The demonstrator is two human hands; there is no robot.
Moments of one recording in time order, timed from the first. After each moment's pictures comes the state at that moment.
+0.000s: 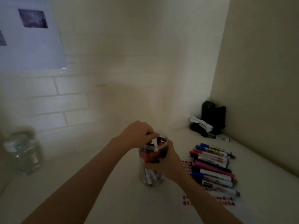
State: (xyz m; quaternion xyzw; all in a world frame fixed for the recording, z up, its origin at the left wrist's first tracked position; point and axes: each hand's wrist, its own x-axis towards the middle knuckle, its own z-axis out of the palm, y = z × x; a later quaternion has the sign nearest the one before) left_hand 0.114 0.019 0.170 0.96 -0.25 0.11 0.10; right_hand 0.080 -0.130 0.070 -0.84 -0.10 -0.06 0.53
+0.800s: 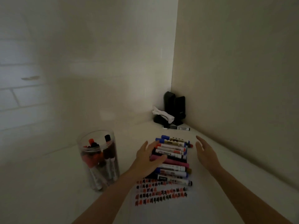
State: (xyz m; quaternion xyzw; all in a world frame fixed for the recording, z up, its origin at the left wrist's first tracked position) left_hand 0.105 -0.160 0.037 0.88 -0.21 -0.08 0.41; right_hand 0.092 -0.410 0.018 -0.87 0.16 -0.18 0.43
